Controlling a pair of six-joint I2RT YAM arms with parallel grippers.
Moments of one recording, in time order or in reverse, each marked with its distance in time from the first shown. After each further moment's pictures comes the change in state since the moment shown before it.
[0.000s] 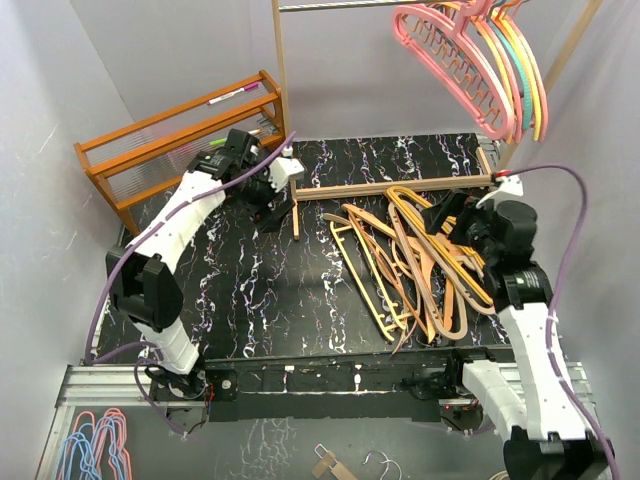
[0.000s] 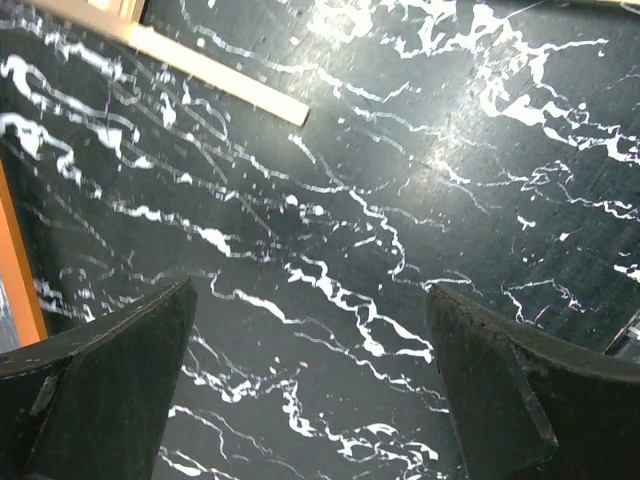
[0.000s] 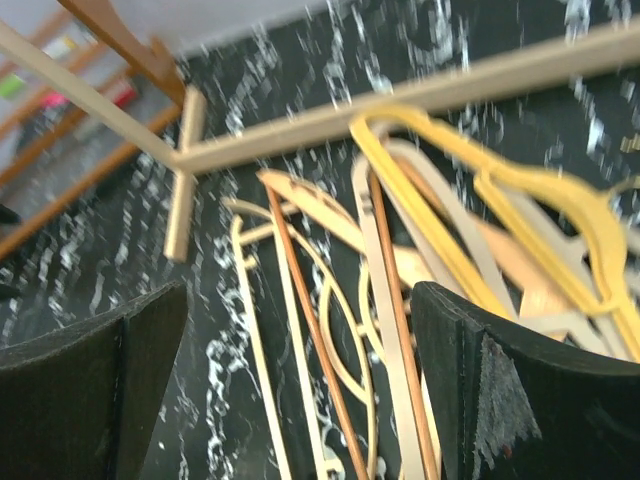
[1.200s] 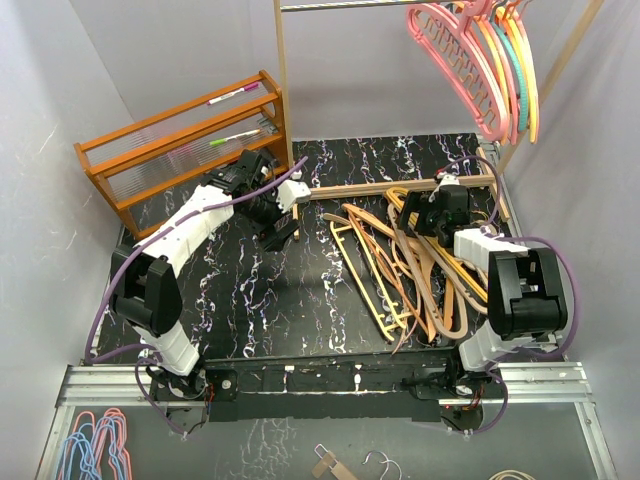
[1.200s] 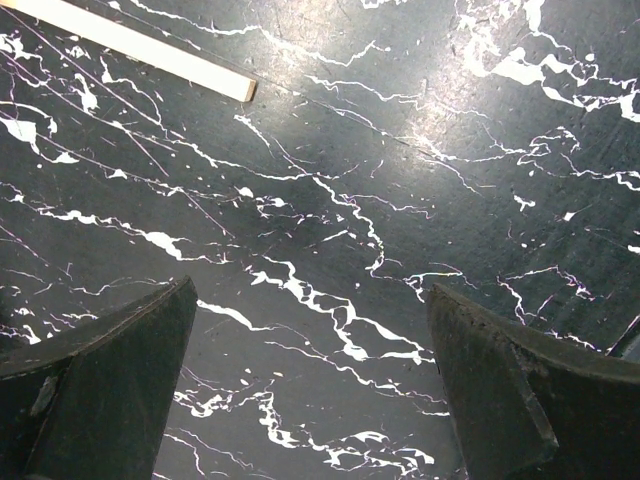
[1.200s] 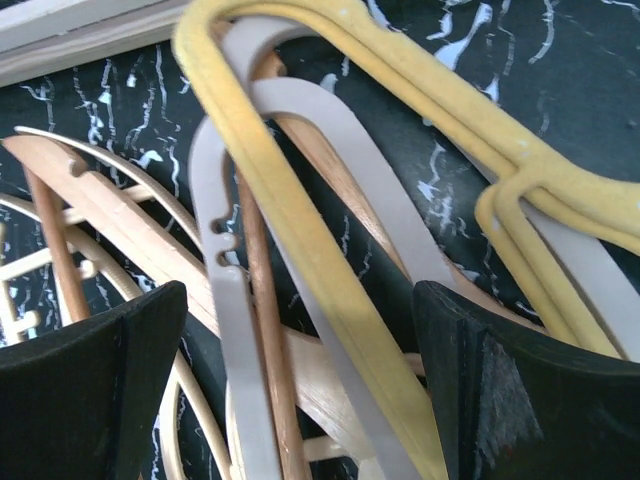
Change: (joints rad) left arm -0.068 -0.006 -0.156 0.087 -0.024 0.027; right arm 0.029 0.827 -0.110 0.538 0.035 -0.092
